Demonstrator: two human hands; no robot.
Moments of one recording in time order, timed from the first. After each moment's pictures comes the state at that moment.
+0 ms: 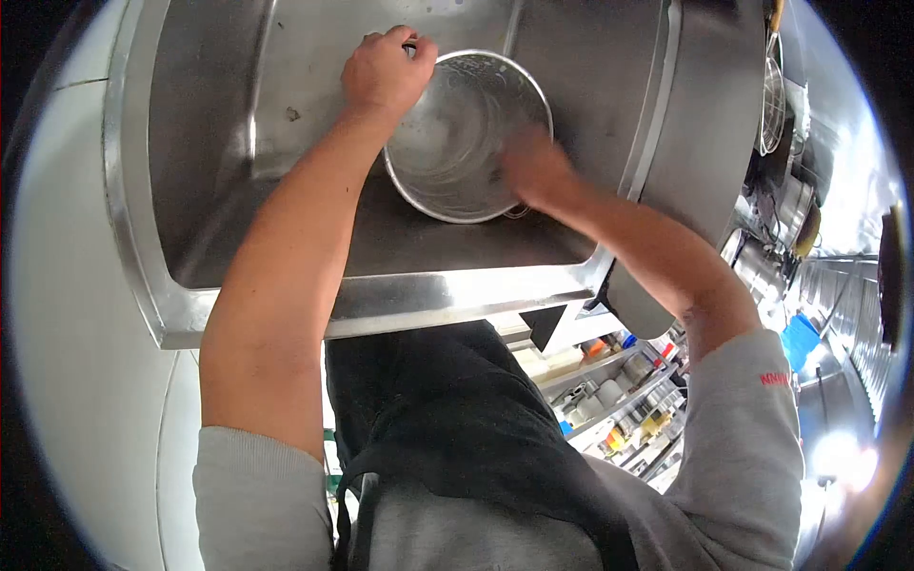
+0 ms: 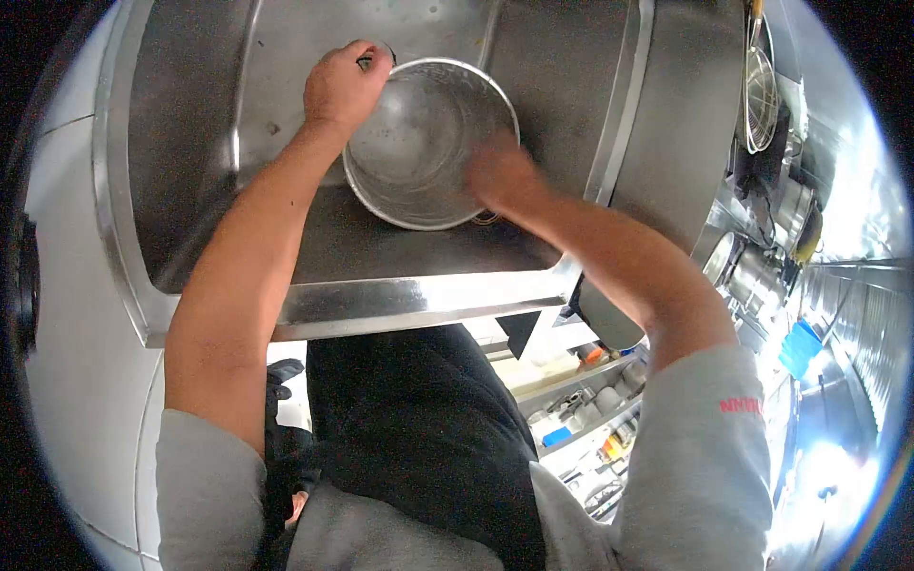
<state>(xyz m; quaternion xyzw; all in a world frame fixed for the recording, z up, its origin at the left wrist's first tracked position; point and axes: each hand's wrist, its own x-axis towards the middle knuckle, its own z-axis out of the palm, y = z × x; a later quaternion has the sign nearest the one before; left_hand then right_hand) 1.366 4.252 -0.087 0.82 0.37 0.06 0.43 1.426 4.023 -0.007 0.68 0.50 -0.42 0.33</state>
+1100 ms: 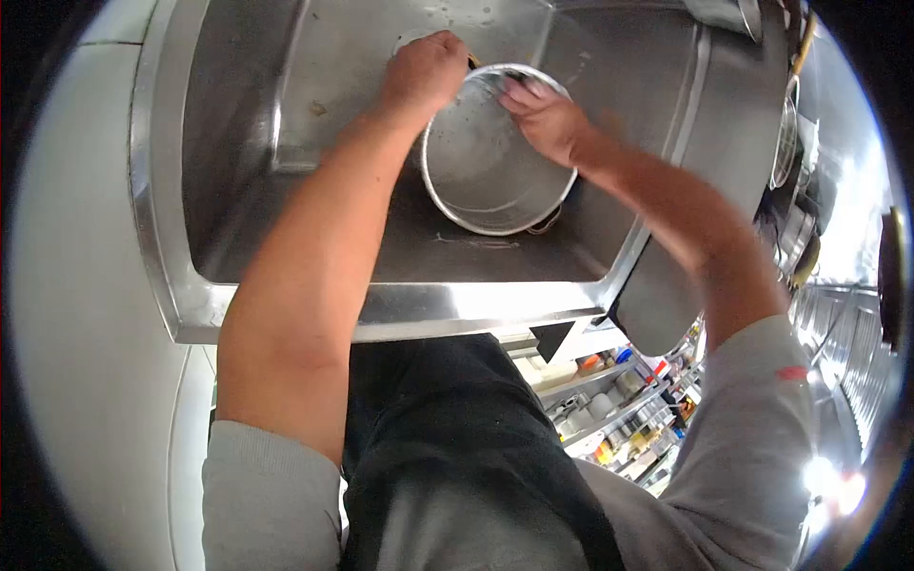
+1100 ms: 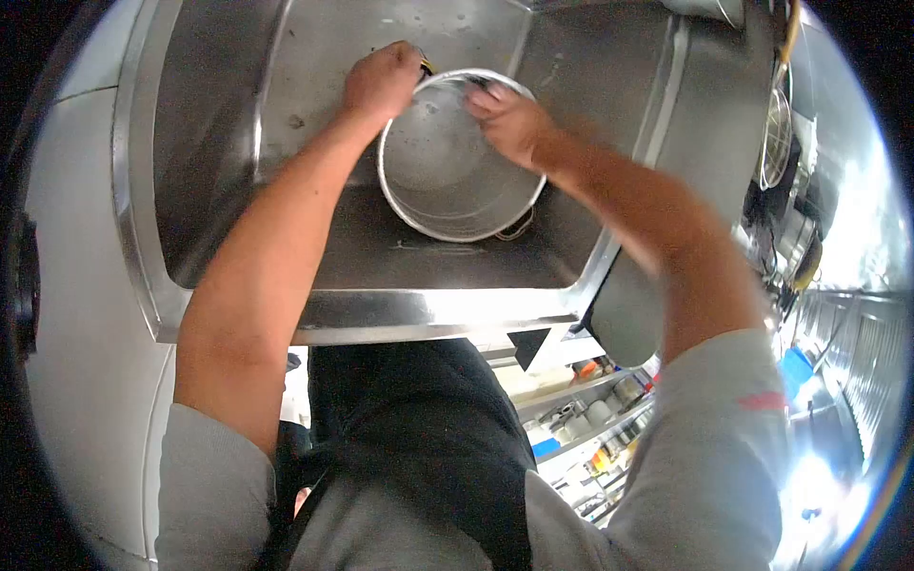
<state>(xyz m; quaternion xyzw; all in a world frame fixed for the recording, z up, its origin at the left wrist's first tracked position) 1.369 4.264 -0.099 0.78 0.33 0.03 0.54 1.509 4.051 -0.065 0.55 0.78 -0.07 0.29</state>
